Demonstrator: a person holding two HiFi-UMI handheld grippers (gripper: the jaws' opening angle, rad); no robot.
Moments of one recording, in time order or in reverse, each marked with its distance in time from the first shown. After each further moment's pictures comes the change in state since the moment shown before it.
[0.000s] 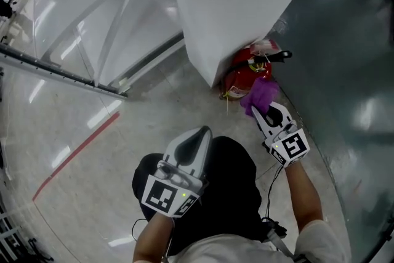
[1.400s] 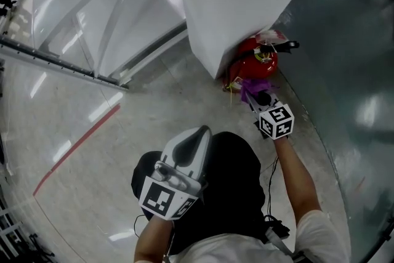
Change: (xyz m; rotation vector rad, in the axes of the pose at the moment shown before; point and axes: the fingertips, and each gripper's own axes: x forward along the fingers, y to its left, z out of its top) left arm -0.019 -0.001 -0.004 0.007 -0.014 -0.001; right arm 0.058 -0.024 -0.121 0.217 0.247 -0.065
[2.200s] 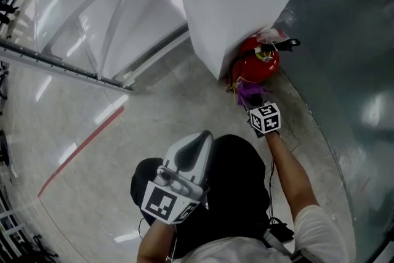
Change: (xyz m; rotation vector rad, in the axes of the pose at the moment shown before) left arm -0.007 -0.008 -0.006 0.014 0.009 0.002; right arm 0.052 -0.008 -0.083 0.067 0.115 -0.016
